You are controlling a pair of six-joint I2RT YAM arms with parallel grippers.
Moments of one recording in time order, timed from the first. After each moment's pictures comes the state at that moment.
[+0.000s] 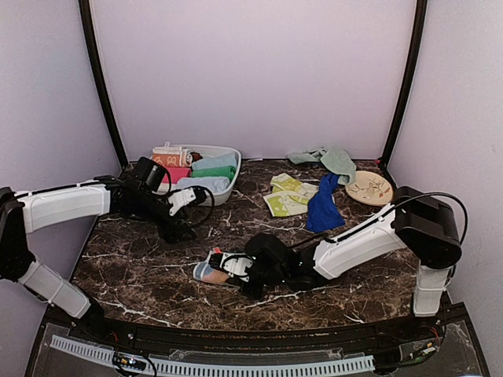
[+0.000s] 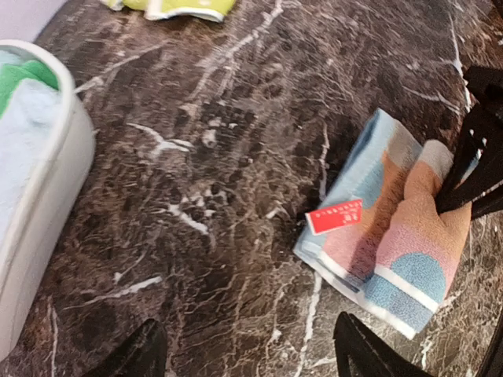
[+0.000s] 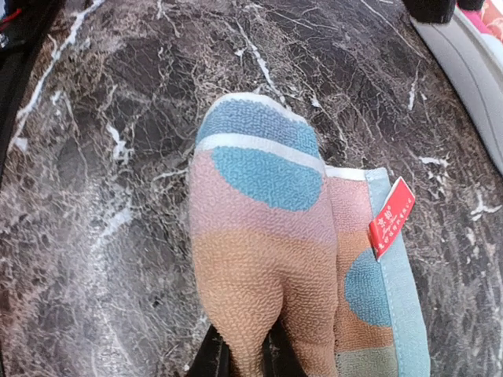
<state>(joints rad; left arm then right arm) -0.52 1.46 0.98 -0.53 0.33 0.57 1.24 1.93 1.00 0.24 0.02 -0.26</state>
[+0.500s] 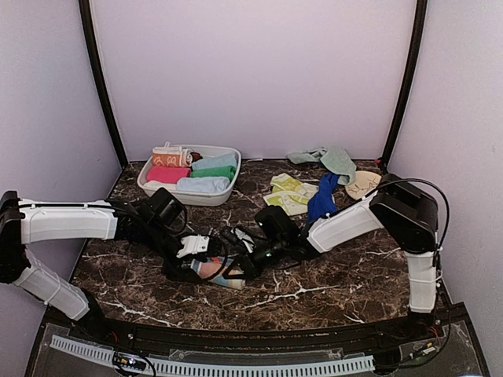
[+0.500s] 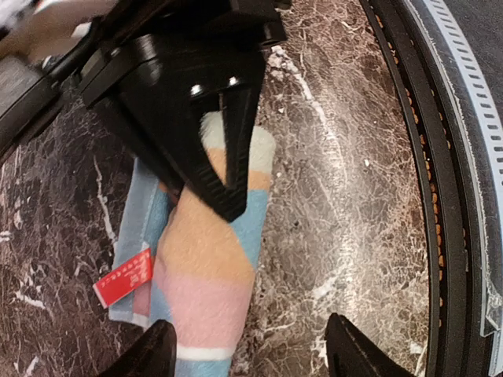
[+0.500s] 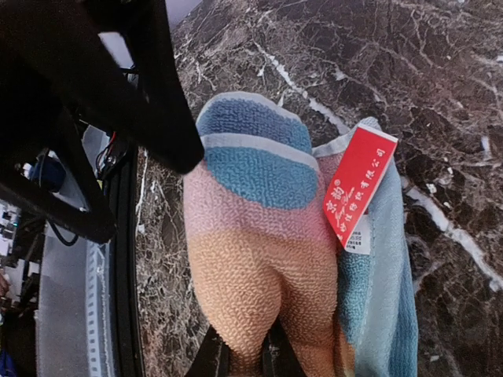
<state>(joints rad) -0.72 1.38 0.82 -0.54 0.46 0.77 1.01 2.05 1.11 0.25 -0.67 0.29</state>
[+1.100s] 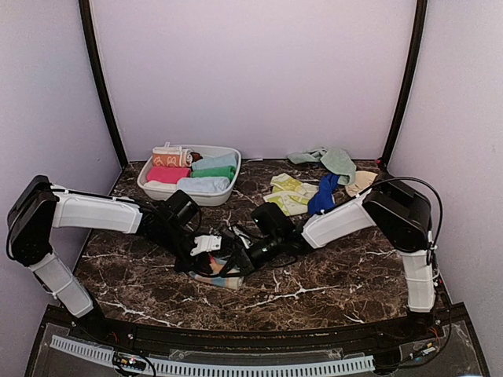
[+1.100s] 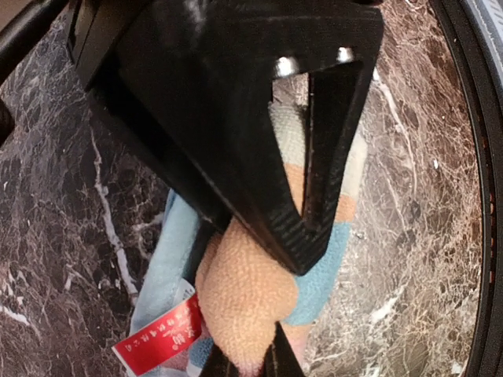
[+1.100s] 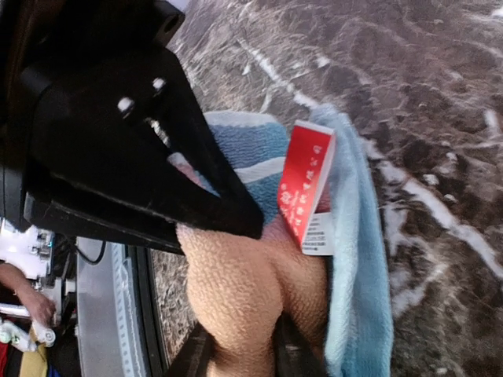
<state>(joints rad) -0.73 1.59 0.88 -0.48 0.38 0.74 0.98 2.13 1.21 0.17 -0.77 0.43</state>
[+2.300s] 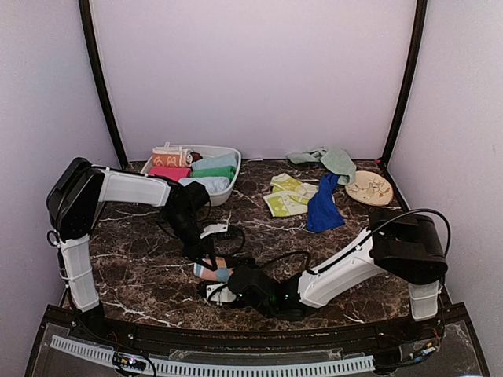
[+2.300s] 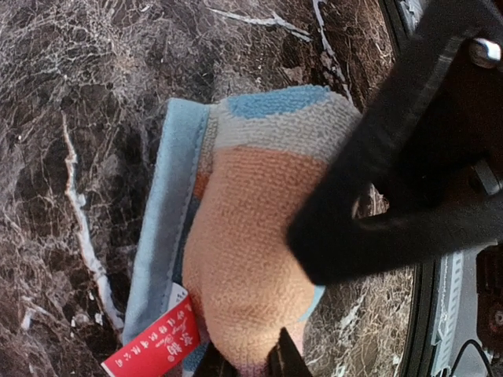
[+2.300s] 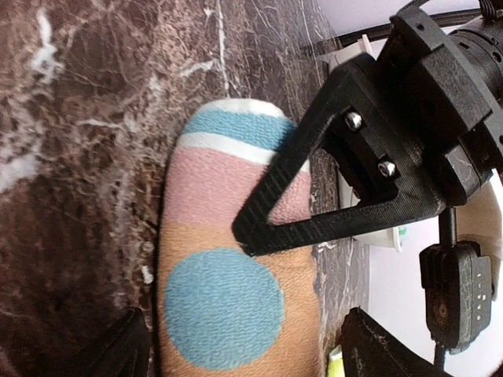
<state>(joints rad) -0.60 1.95 1.26 -0.88 0.67 0.80 1.41 2.05 1.03 0.43 0.63 -0.82</state>
